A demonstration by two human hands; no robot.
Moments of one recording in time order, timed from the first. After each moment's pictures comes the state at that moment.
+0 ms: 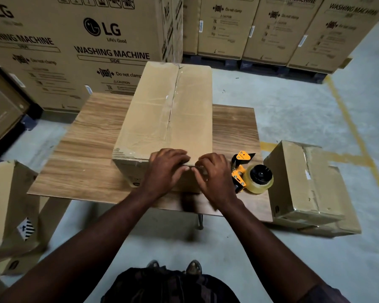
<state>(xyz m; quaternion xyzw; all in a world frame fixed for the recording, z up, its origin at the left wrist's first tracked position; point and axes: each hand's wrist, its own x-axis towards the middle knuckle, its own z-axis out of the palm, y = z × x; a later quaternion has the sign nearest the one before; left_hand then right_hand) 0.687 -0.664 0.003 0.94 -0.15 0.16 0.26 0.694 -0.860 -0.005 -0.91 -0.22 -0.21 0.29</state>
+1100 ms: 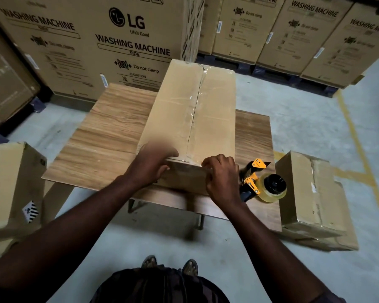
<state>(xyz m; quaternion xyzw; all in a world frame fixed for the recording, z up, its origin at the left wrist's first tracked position) 0.685 -0.565 0.016 0.96 -0.13 0.07 0.24 0.694 -0.811 0.012 -0.96 -0.16 -0.09 0.19</state>
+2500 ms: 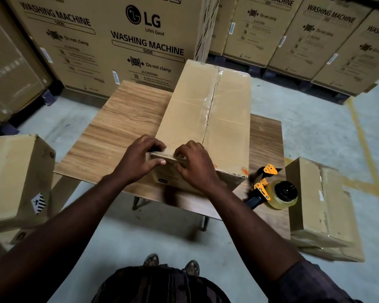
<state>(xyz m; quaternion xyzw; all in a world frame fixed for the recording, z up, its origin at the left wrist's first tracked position) 0.674 -0.502 0.010 0.90 -0.06 0.13 0.40 0.720 -0.711 0.025 -0.91 -0.31 -0.02 0.26</state>
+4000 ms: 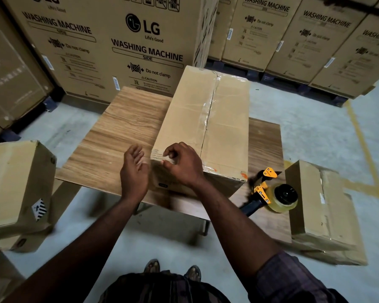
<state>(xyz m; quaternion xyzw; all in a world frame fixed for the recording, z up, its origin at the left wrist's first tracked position) 0.646 -0.541 -0.009 0.75 0.25 0.20 0.59 0.725 -0.680 0.023 -0.89 -0.23 0.04 0.40</state>
